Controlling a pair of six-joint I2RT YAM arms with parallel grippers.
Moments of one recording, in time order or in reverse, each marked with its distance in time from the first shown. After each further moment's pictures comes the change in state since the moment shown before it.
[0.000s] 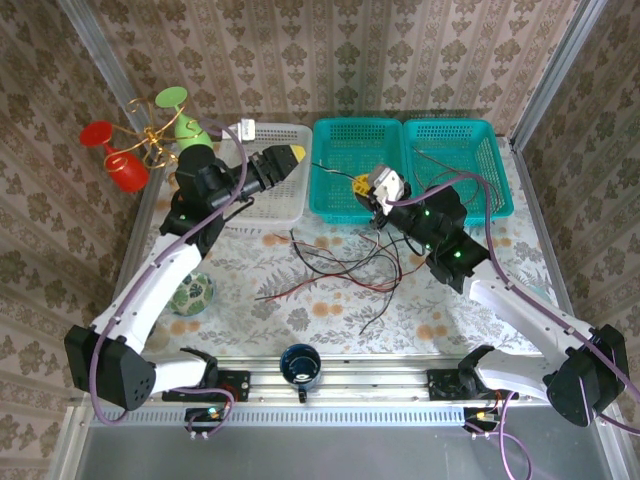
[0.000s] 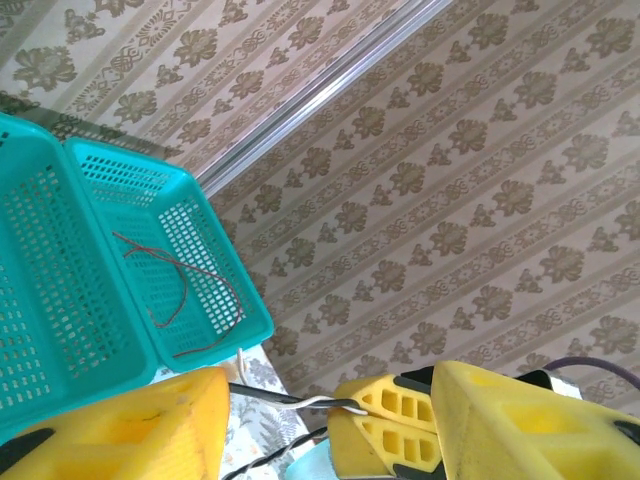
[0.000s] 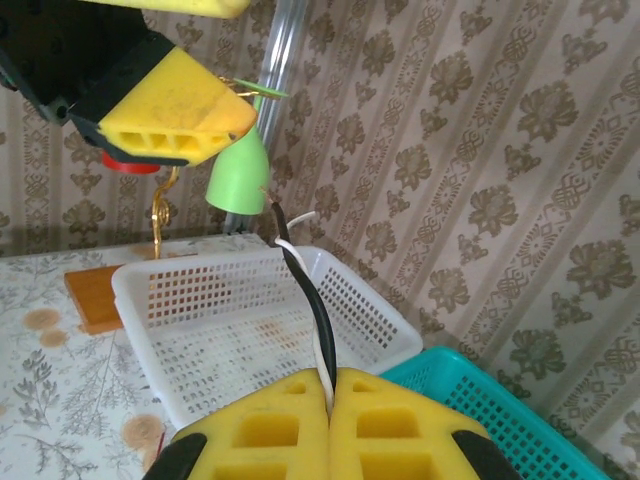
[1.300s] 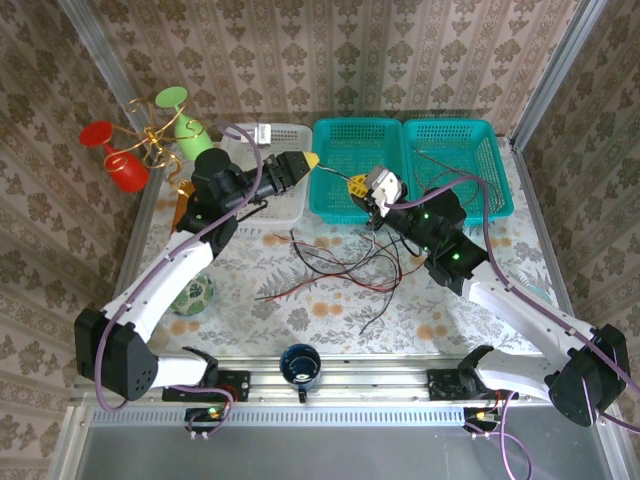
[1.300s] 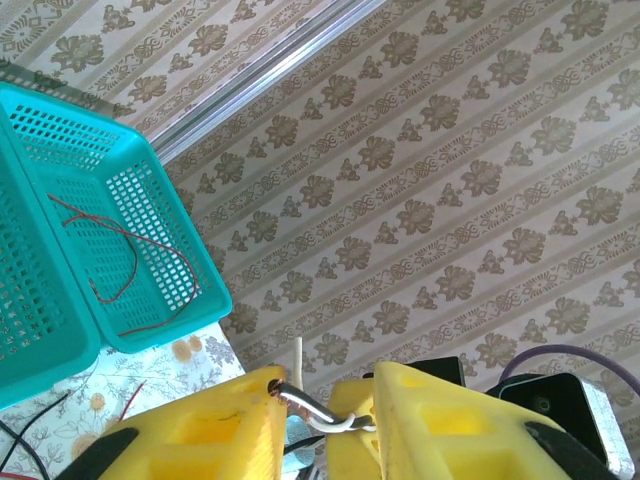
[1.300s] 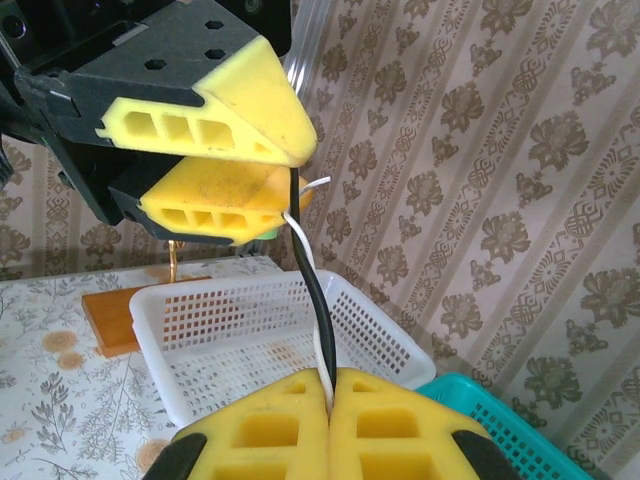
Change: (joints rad) left arm -0.062 0.055 -0.030 0.120 0.032 -0.087; right arm 0.032 -0.005 0.005 0.020 -0.010 0.011
